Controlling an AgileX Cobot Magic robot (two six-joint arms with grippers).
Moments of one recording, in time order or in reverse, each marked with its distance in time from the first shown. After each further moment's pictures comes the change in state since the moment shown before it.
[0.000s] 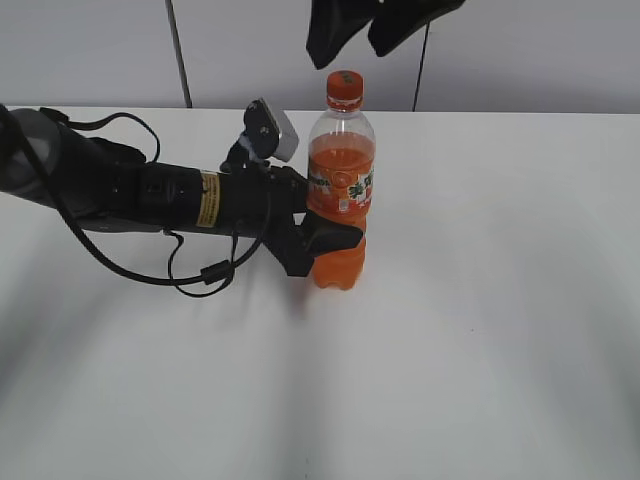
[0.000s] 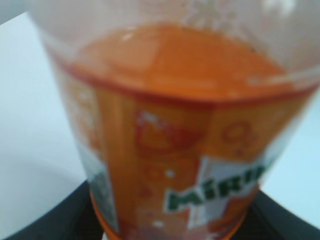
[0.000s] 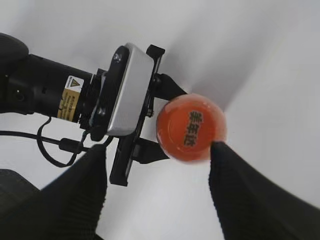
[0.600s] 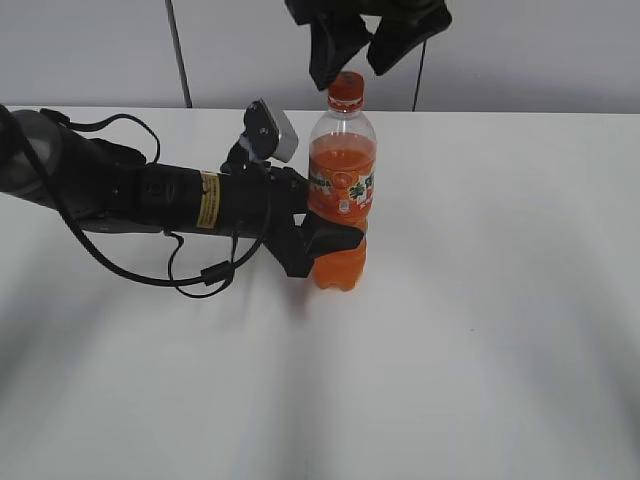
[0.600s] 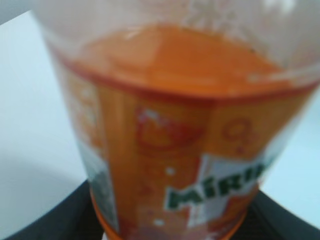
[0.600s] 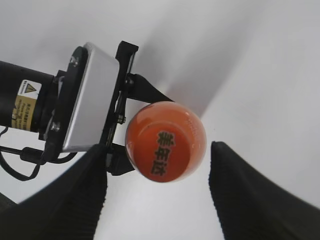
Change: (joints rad) left arm 0.000 0.003 0.000 0.000 -0.013 0.001; right arm 0.004 0.089 -0.044 -0.059 0.001 0.018
